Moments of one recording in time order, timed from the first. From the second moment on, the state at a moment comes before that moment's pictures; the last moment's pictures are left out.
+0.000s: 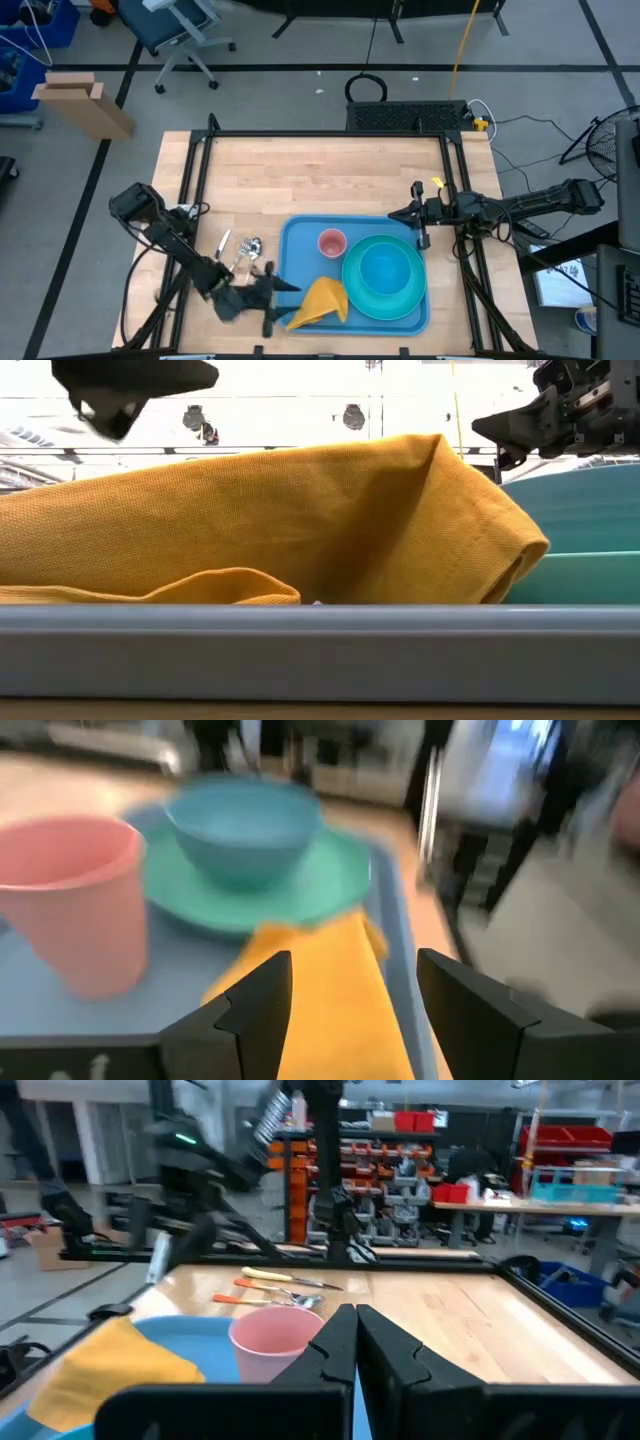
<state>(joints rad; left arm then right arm) -0.78 1.72 0.82 0.52 -0.70 -0.47 0.09 0.57 0.07 0.55 0.06 -0.01</state>
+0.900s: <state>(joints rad) -0.61 2.33 2.09 -1.00 -0.47 -0.56 0.09 0.63 0.07 0.50 0.08 0.09</state>
